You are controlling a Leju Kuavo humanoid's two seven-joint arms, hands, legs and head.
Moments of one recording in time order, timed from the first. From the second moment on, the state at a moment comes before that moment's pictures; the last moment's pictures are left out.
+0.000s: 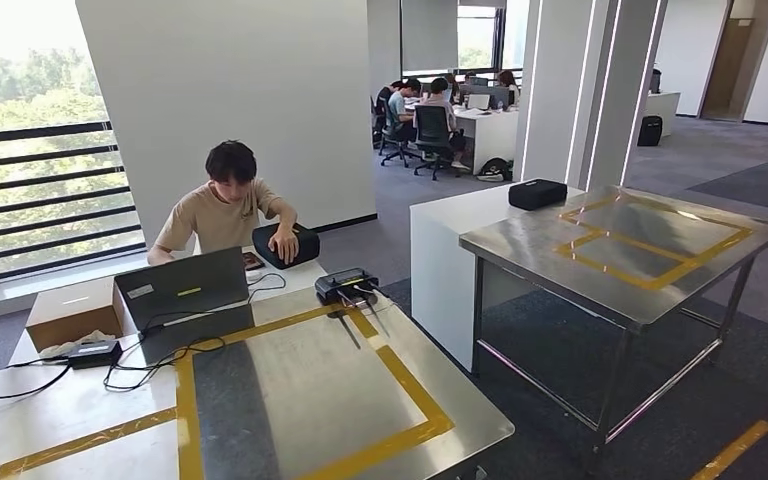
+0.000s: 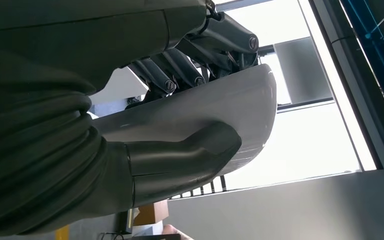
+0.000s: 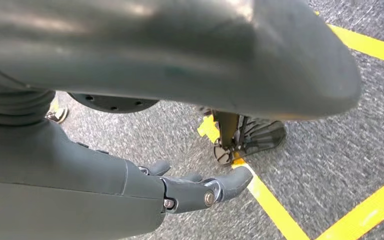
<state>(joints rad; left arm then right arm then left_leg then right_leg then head) -0.16 0.17 0.38 -1.59 -0.13 0.33 -0.61 -0.02 0.20 -0.48 -0.16 0.26 -0.08 -0.02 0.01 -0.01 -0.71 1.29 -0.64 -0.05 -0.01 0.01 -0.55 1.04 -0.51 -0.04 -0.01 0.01</state>
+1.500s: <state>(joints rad) -0.57 0.26 -0.26 -0.60 -1.20 0.31 -0.18 -0.02 0.20 -0.50 -0.16 0.29 -0.07 0.01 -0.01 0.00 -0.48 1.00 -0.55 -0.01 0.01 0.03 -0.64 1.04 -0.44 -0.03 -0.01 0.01</state>
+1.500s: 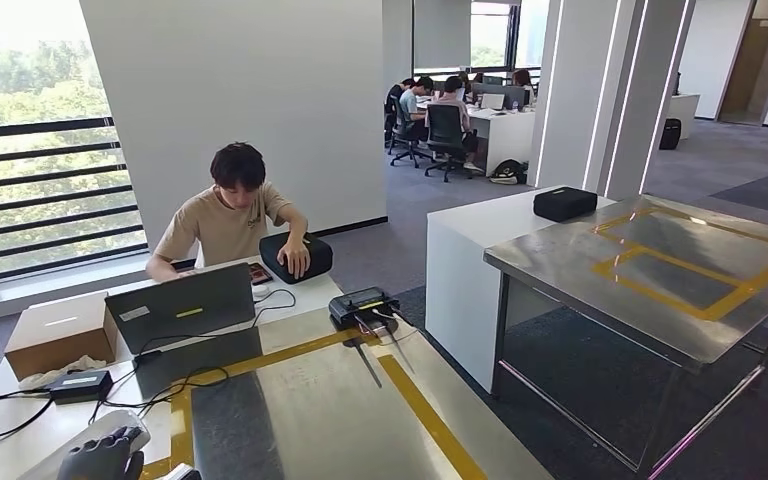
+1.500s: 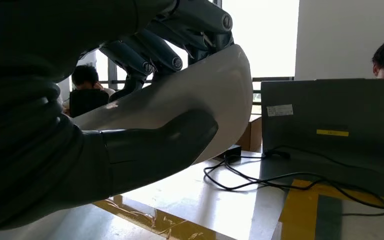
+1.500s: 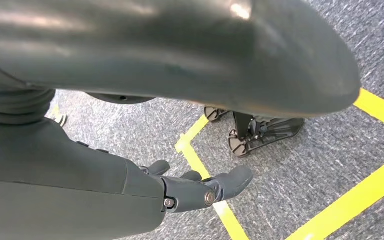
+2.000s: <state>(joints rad) -0.59 0.27 -0.30 -0.51 -1.16 0.35 -0.17 -0.02 0.20 -0.50 -0.16 0.30 -0.07 -0.01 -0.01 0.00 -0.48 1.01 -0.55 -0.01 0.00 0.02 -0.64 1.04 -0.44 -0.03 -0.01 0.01</state>
